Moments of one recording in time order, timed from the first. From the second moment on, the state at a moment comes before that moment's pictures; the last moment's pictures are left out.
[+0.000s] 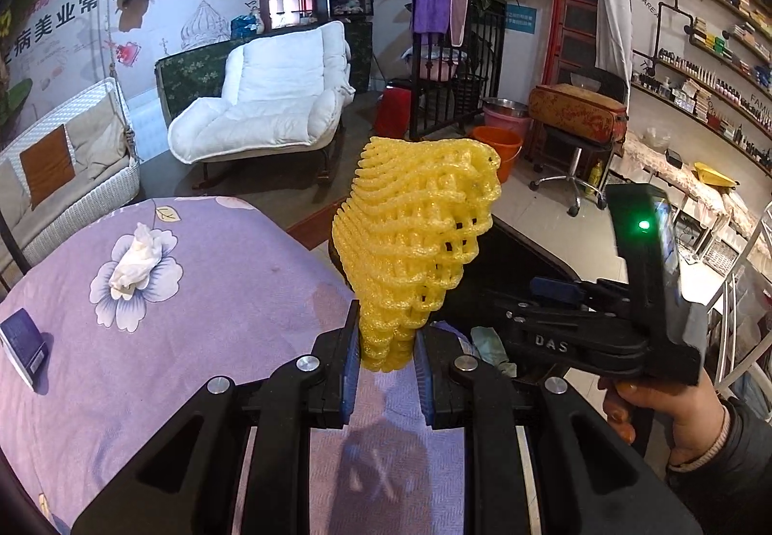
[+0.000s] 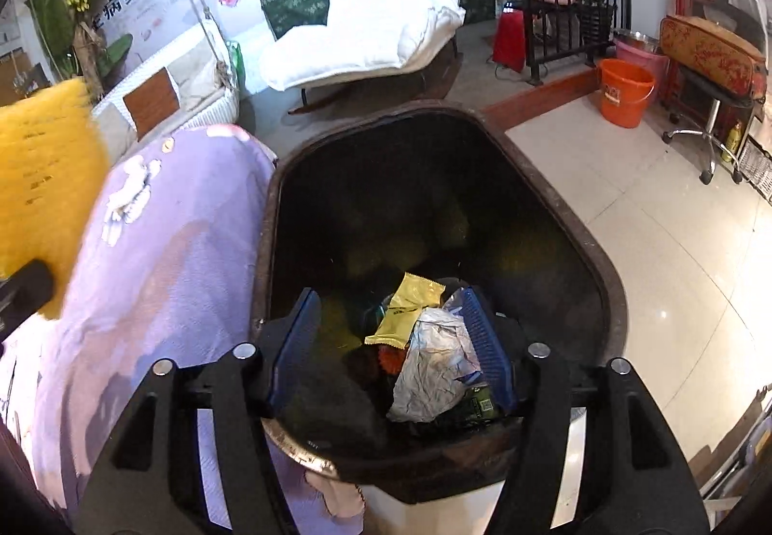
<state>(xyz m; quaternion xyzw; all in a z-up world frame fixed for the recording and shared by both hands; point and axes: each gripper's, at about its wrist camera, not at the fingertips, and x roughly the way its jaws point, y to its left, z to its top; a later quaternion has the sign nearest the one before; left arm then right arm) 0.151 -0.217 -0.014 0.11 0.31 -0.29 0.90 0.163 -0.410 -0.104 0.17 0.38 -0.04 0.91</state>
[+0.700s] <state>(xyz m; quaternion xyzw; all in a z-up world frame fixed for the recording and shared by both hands) 0.171 -0.302 -0.042 0.15 0.36 -0.34 0.86 0.062 -0.446 -0.065 0.15 0.29 -0.15 0.93</state>
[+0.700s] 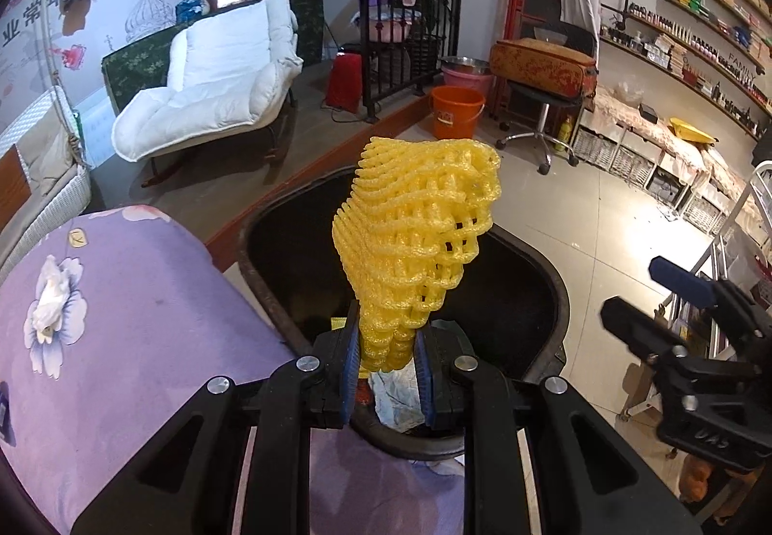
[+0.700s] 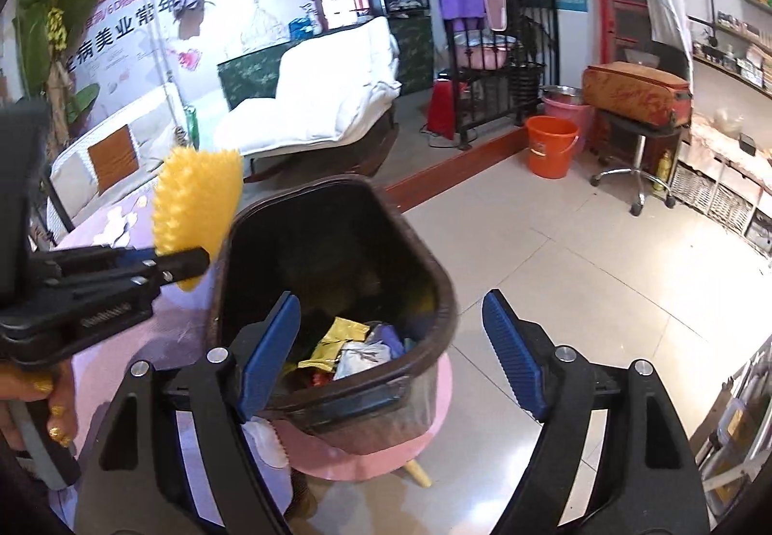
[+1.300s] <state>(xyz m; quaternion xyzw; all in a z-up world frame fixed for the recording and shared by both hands) 0.182 -0.329 -0.060 0.17 0.39 -0.33 0.84 0.049 -0.472 -0.054 0.18 0.27 -0.18 0.93</state>
